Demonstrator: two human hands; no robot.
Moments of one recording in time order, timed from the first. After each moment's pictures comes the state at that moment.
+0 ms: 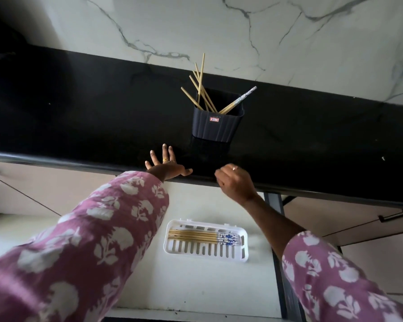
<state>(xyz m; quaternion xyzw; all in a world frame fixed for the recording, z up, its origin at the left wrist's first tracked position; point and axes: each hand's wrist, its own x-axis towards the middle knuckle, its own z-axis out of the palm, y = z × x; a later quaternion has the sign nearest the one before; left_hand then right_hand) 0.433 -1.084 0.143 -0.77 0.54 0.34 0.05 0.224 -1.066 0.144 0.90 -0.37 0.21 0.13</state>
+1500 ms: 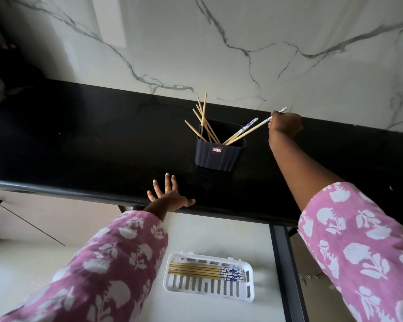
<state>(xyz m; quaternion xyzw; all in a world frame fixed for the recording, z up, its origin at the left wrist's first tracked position) 0.431 -1.087 0.137 -0.78 0.54 0.33 0.04 0.197 -1.259 0.277 0.33 -0.72 0.56 -0.24</state>
